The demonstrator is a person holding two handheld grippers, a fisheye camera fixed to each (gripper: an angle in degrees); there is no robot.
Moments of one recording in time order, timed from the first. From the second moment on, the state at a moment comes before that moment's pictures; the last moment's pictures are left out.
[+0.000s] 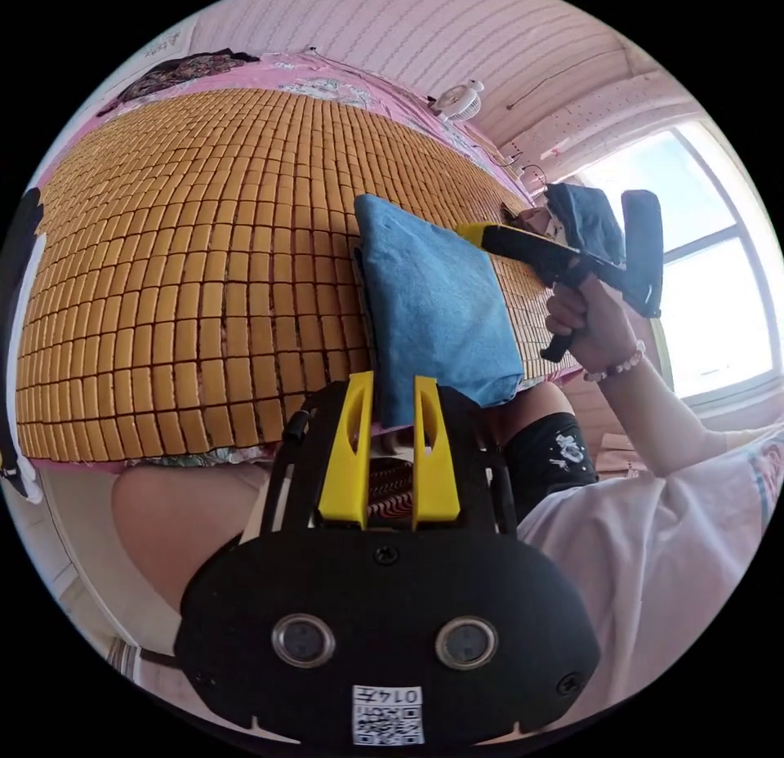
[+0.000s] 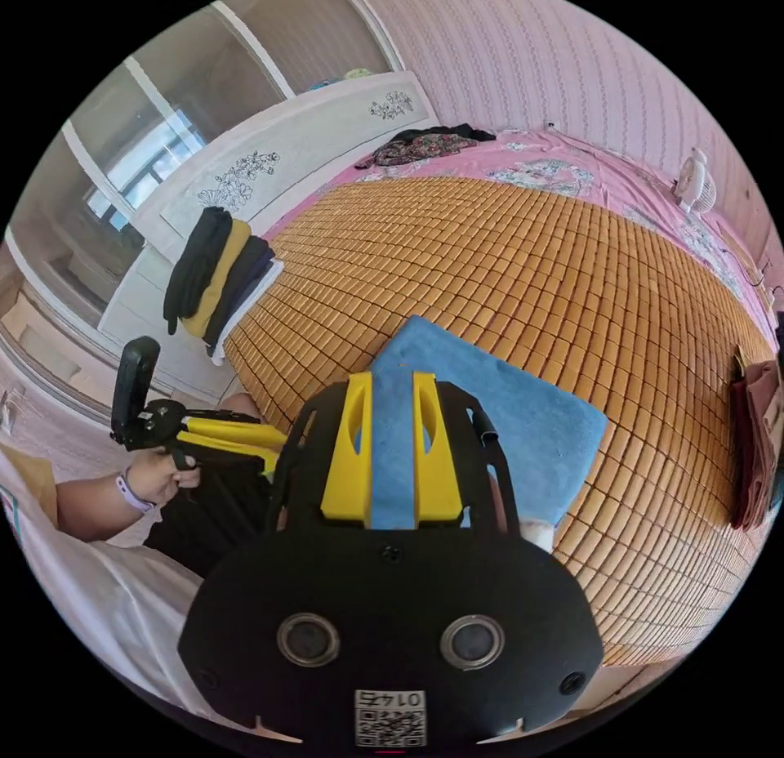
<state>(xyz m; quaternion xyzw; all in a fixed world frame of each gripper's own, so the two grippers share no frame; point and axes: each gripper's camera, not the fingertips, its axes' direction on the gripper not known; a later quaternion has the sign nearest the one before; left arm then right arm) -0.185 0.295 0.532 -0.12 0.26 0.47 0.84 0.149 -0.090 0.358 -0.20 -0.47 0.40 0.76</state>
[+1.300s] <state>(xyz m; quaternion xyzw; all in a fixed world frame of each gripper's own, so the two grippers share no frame) -0.143 0.281 0.562 -0.15 0.31 0.47 0.81 0.111 0.106 0.329 -0.27 -0.39 0.61 0.63</state>
